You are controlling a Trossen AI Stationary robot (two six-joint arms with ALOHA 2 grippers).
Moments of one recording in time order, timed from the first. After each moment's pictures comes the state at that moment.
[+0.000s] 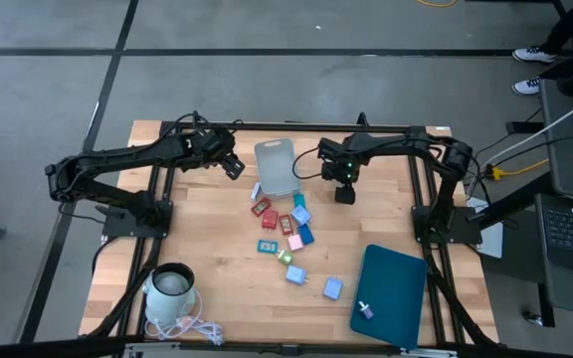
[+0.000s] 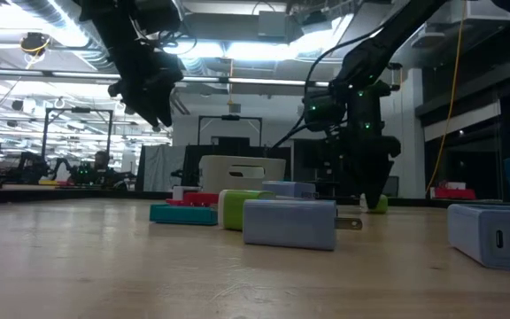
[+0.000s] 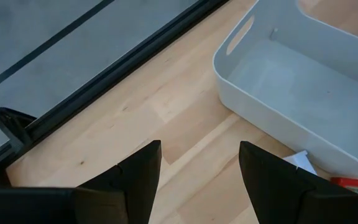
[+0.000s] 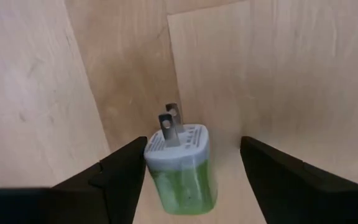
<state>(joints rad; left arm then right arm) 0.43 1.21 0.90 -0.65 -0.39 -0.34 -0.44 1.86 1.13 -0.86 -0.11 -0.30</state>
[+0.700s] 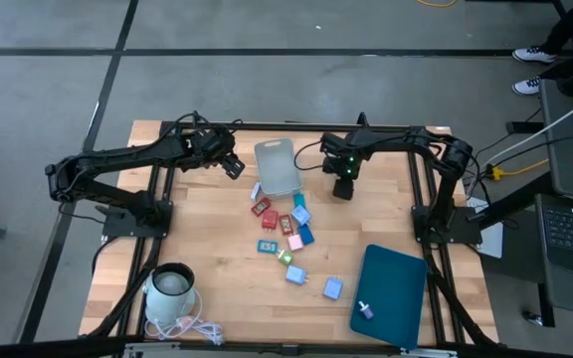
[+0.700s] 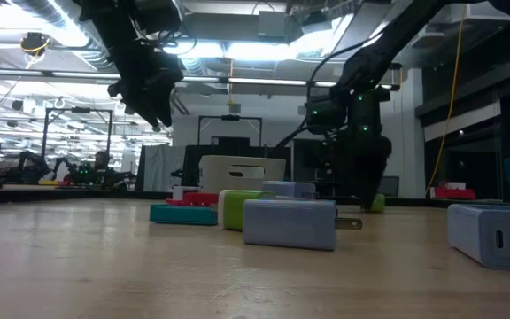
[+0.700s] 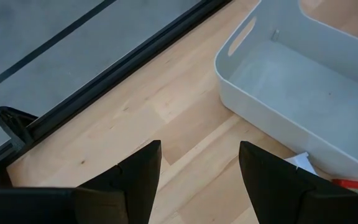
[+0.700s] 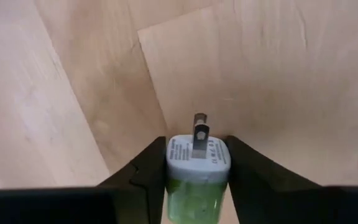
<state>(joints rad) 0.43 1.21 0.90 -0.65 -0.39 -0.35 -0.48 1.87 1.13 -0.83 -0.20 -0.22</state>
